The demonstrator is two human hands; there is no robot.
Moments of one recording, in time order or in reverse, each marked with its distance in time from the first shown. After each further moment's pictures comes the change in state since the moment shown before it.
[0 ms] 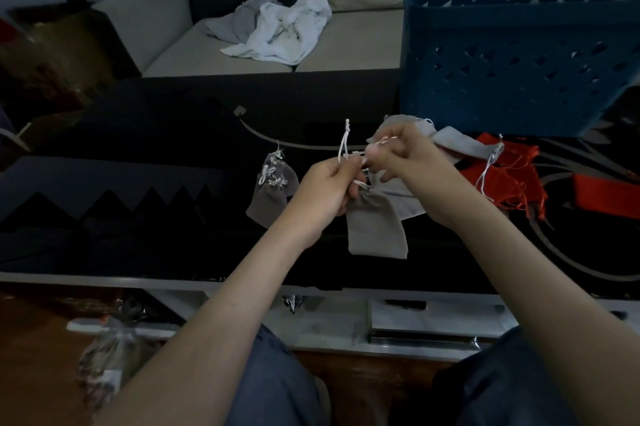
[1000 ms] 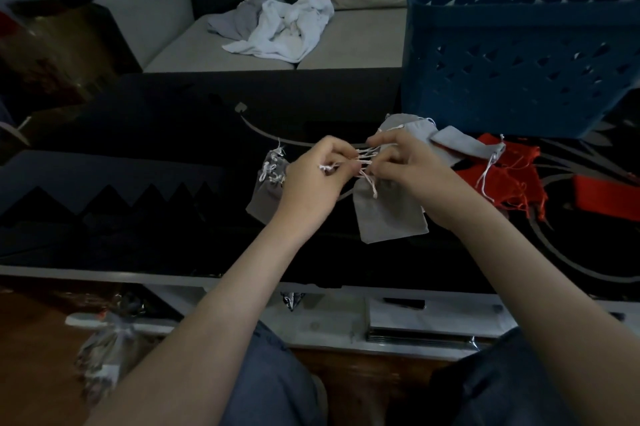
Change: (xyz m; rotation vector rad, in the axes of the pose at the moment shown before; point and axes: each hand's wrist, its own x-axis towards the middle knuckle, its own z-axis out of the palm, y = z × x) left_hand 0.003 -0.008 -0.013 0.338 0.171 0.291; right_hand 0.004 0.009 -0.001 -0.067 -0.068 0.012
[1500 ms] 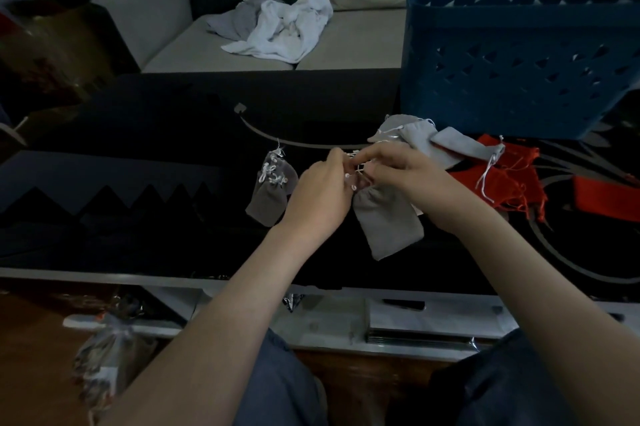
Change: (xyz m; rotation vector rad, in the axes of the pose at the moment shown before) left_hand 0.002 -0.005 0.008 0.491 -0.124 0.052; right_hand -0.002 -0.001 0.003 -0.014 -0.129 -0.006
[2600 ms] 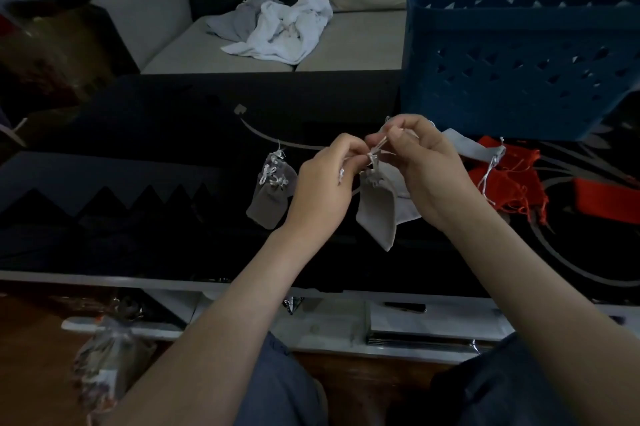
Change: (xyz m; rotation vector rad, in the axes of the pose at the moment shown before) left_hand -0.004 0.007 -0.003 -0.335 0.255 0.222; right_hand 0.001 -0.008 0.001 0.563 0.230 -0.146
